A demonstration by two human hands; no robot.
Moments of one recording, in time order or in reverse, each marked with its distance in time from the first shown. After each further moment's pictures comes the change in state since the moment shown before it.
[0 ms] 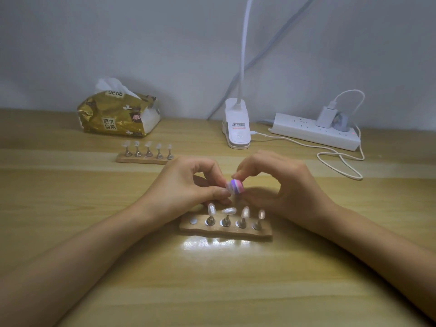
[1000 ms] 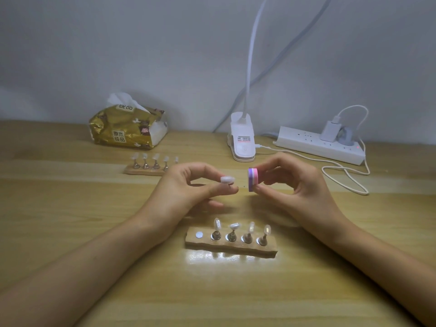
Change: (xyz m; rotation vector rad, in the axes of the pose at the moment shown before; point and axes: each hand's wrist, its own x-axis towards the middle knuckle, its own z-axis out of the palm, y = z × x) left_hand -0.003 0.004 -0.003 -0.267 0.108 -0.114; right_hand -0.001 0.002 -0.003 0.277 0.175 0.303
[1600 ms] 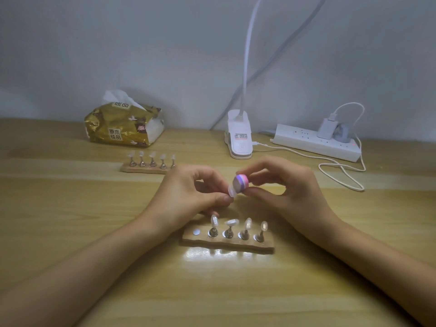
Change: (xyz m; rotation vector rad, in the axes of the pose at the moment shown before) left_hand 0.002 -0.005 0.005 0.205 -0.032 0.097; right_hand 0.000 -0.006 0.007 -0.076 -0.061 -0.082
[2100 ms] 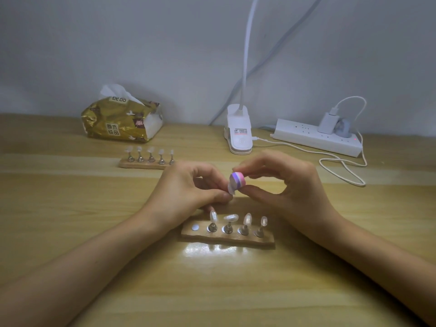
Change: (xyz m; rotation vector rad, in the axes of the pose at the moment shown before) left_hand -0.001 0.001 0.000 0.053 0.014 0.027; right_hand 0.000 -0.004 0.004 -0.064 0.007 -0.063
